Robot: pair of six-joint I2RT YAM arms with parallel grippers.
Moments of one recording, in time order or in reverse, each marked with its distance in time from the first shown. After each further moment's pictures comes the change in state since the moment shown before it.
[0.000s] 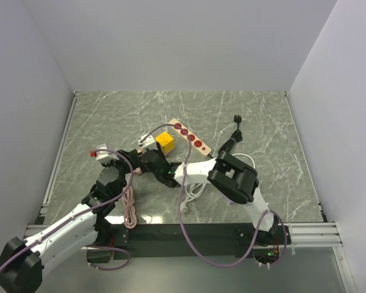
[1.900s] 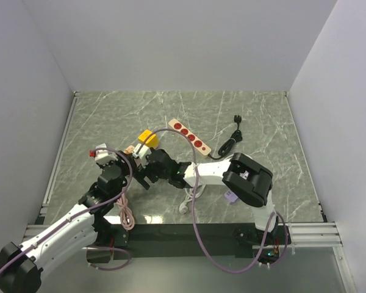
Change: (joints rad) left arm -0.002 -0.066 0.058 -0.246 -0.084 -0.026; right arm -0.010 -0.136 -0.056 -0.077 -0.495 -0.253
